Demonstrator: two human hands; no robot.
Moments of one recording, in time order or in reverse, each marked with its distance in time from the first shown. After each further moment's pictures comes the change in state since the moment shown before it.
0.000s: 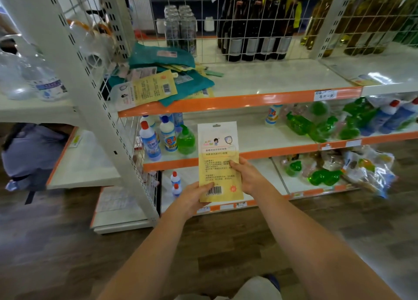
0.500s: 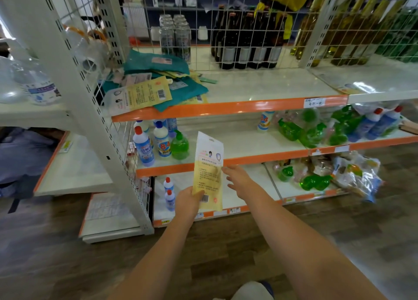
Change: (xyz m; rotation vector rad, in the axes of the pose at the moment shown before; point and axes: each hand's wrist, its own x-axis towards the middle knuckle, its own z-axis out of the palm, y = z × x) left_hand -0.009 -0.007 0.010 0.724 0.383 0.304; right_hand -0.001 0.000 0.011 -0.364 0.248 -0.053
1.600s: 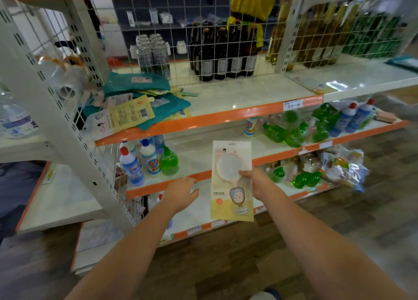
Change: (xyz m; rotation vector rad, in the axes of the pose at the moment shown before) left_hand 0.059 0.034 -0.030 0.840 -0.146 0.643; right_hand 0.027 -0.002 -0.077 0.378 0.117 0.043
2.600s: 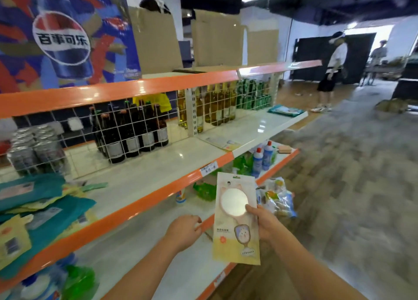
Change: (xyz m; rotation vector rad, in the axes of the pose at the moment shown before) left_hand 0.178 0.201 -0.047 0.040 -0.060 0.384; right_hand -0.022 -0.133 -0.180 0.335 0.202 -0.236
